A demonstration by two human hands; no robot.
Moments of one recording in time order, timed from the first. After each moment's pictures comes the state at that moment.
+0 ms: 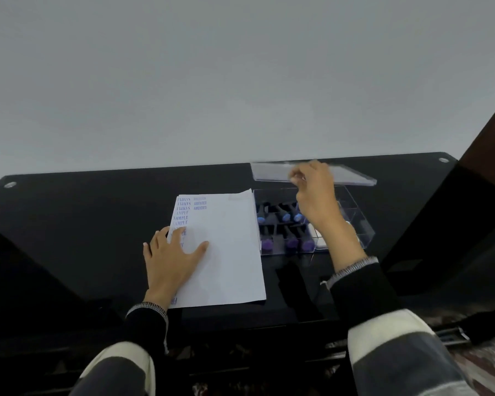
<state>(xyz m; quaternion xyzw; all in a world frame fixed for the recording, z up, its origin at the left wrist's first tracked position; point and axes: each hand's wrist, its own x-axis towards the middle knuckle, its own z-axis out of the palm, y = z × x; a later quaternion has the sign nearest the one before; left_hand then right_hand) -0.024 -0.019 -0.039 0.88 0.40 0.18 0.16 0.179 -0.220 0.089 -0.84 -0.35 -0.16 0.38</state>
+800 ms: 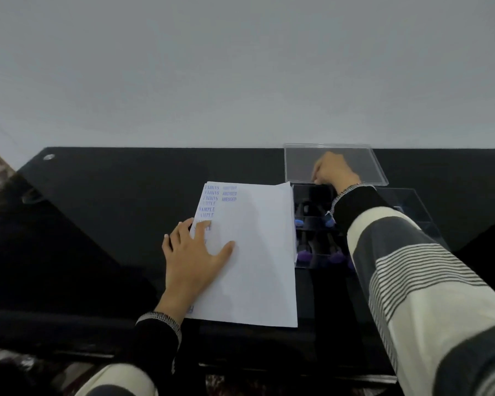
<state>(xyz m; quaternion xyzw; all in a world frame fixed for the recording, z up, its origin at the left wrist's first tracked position) -0.016 -0.014 -0.050 0.88 0.42 0.19 0.11 0.326 -0.099 0.019 -0.93 -0.29 0.12 0.19</state>
